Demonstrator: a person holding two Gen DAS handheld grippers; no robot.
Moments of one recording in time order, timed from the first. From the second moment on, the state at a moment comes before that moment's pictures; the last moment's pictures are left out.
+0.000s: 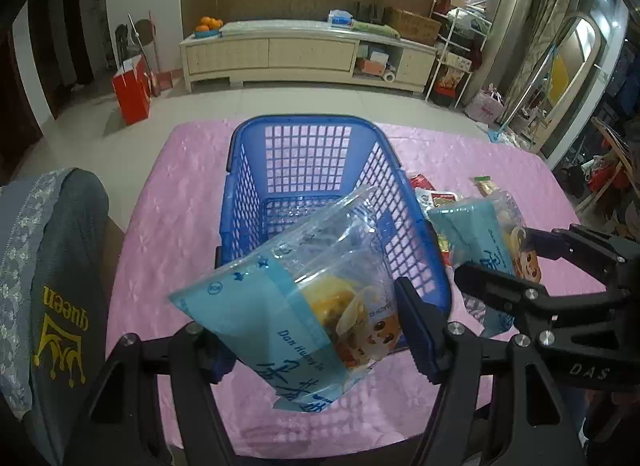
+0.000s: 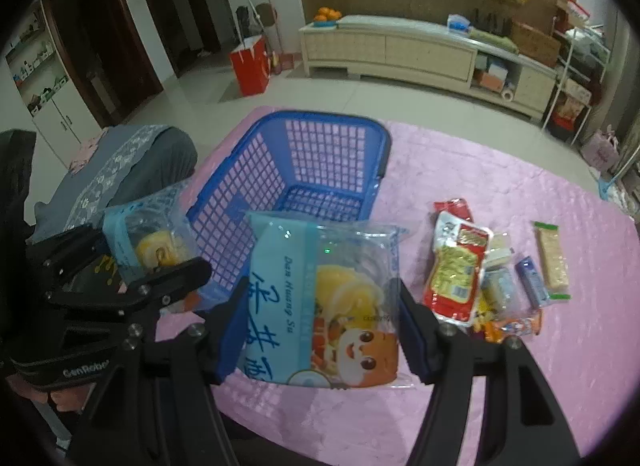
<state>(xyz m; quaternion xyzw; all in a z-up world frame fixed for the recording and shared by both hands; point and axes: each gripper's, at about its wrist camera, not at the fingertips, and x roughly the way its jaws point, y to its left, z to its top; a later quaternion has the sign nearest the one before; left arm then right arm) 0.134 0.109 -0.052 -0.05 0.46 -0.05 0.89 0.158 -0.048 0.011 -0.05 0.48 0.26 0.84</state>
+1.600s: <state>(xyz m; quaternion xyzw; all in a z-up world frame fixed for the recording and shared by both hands) 0.115 0.079 -0.014 -0.03 0.43 -0.06 0.90 0.147 -0.099 0.047 -0.04 0.46 0.24 0.85</state>
